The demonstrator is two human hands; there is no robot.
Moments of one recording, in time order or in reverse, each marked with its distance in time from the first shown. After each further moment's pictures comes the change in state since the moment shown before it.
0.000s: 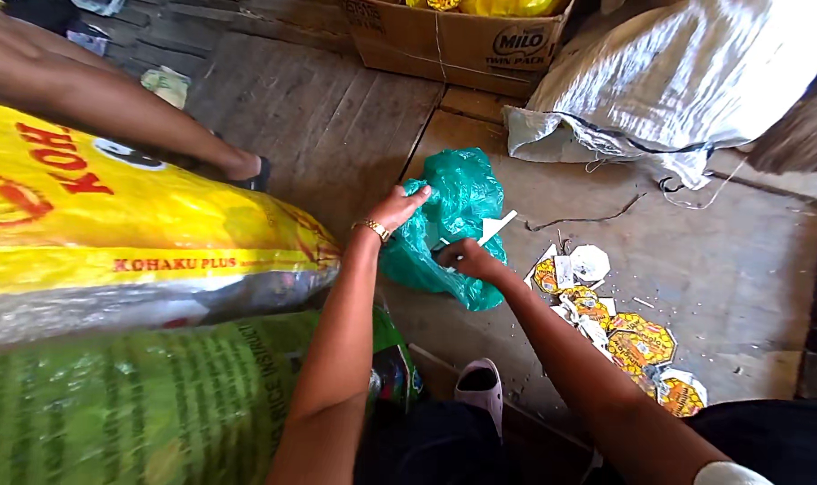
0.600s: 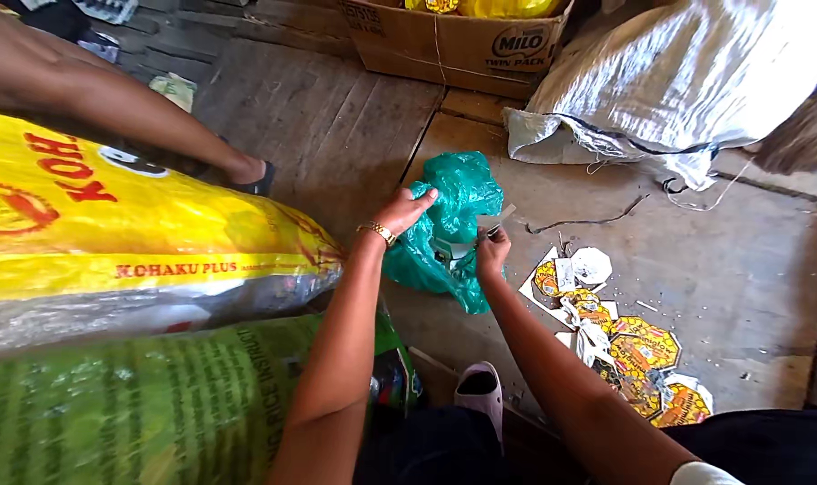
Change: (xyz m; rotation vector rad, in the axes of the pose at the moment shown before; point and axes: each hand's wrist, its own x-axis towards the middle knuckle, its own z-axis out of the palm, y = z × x) left_hand 0.001 0.012 0.009 0.063 -0.008 -0.001; right_hand 0.020 0.028 0.029 0.729 1.005 0.227
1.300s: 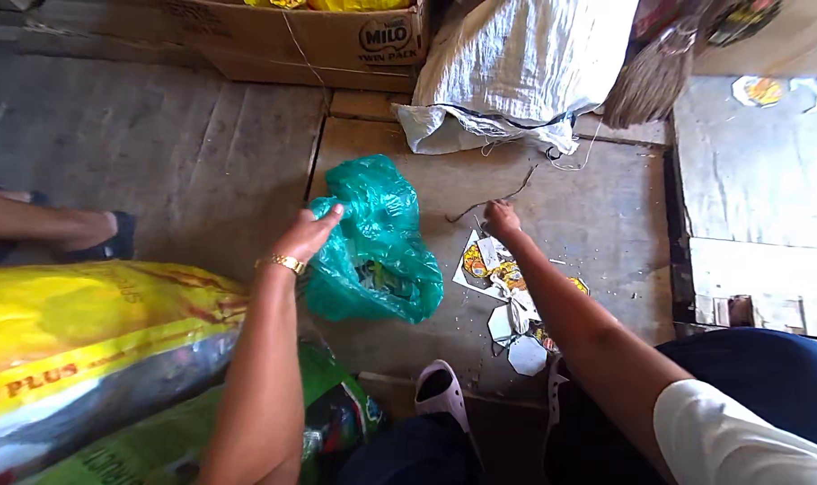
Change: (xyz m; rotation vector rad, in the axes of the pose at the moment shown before) left_hand 0.010 0.010 0.022 0.098 0.049 -0.057; right_hand 0.123 -0.023 -0.196 -1.209 -0.257 0.044
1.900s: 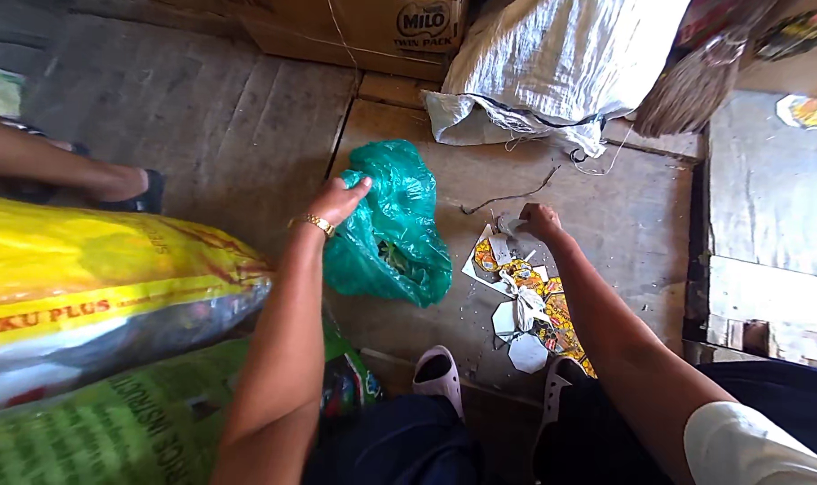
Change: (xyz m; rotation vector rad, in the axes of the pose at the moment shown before) left_hand 0.008 0.003 0.005 0.022 -0.023 0.021; right_hand -0.011 0.048 -0.024 -0.007 -0.042 -0.046
